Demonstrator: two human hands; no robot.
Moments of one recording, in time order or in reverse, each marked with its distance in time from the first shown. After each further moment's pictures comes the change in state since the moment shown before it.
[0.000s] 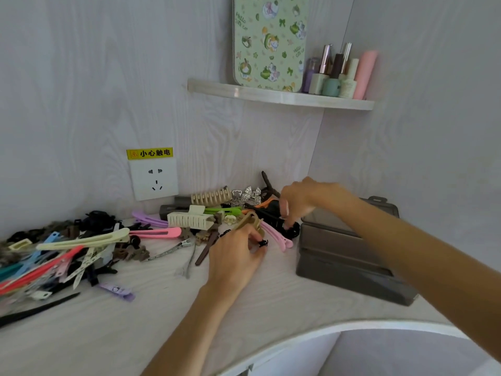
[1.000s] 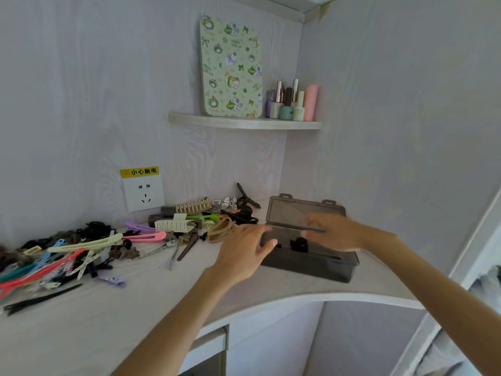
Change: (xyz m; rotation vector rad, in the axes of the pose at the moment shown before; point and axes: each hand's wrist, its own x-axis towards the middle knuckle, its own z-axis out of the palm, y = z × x) left_hand -0.018 0.065 -0.006 0.112 -0.271 0.303; right_hand -0.153 0.053 0.066 0.528 0.185 0.053
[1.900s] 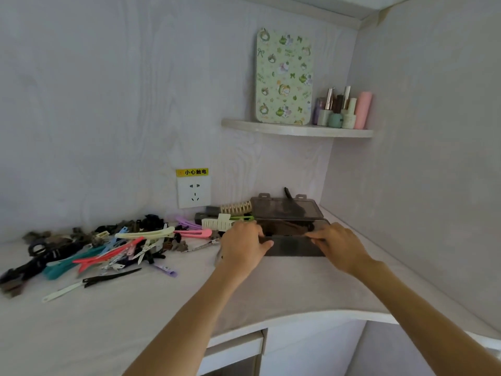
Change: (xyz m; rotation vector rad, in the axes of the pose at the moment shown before) left_hand -0.014 -0.057 -0.025 0.162 0.263 -0.319; right_hand 0.063 -0.029 0.063 -0.124 0.397 -0.189
